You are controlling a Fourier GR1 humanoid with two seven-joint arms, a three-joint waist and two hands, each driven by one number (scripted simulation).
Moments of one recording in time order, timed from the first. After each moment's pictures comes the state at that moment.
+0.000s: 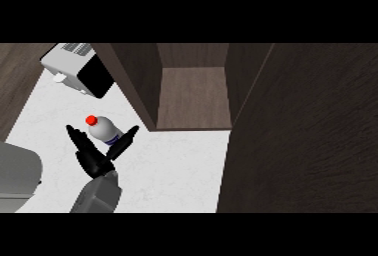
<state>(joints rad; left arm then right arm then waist) -0.27 0.00 0.09 -0.87 0.58 0.79 -0.76 0.13 -0.26 0.70 -2.48 0.12 -0.35 0.31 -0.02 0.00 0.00</state>
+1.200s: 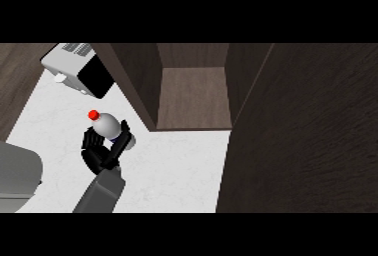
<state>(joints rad) -0.41 0.01 0.18 -0.55 0.81 0.47 -1.06 0.14 -0.31 0.72 -2.48 0.11 -0.39 0.28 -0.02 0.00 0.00</state>
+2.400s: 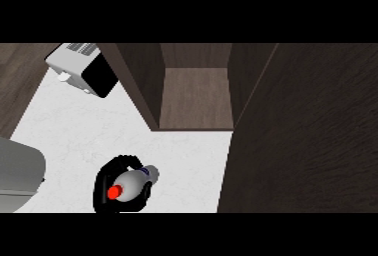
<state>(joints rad) 0.02 0.10 -0.30 -1.11 0.56 0.11 -0.77 0.15 -0.36 0.73 -2.48 0.10 -0.43 0.26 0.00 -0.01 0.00</state>
